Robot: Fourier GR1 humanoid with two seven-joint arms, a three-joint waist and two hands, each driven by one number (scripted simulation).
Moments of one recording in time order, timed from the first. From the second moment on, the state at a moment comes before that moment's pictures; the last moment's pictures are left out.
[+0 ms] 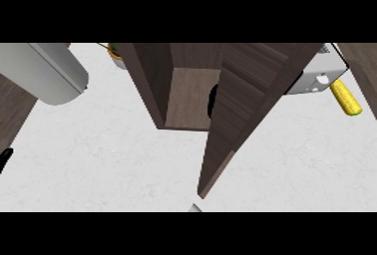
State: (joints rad) left arm 0.32 1.13 -0.41 -1.75 1.26 -0.12 -0.89; right arm -0.39 -0.14 0.87 -2.35 0.01 -0.26 0.70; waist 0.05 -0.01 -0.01
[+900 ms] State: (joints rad) left arm 0.45 1.20 -0.23 -1.64 1.29 -0.33 -0.87; right arm -0.96 -0.01 0.58 -1.77 -0.15 -0.45 0.57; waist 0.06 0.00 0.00
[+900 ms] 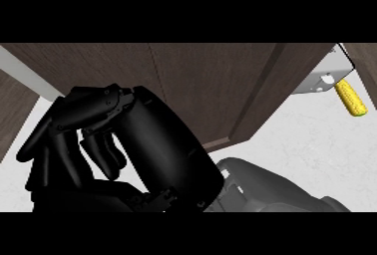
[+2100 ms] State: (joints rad) left arm 0.50 1.13 -0.06 -1.55 1.26 -0.45 -0.75; right arm -1.21 0.00 0.46 -1.02 -0.74 0.37 0.51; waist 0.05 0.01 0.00
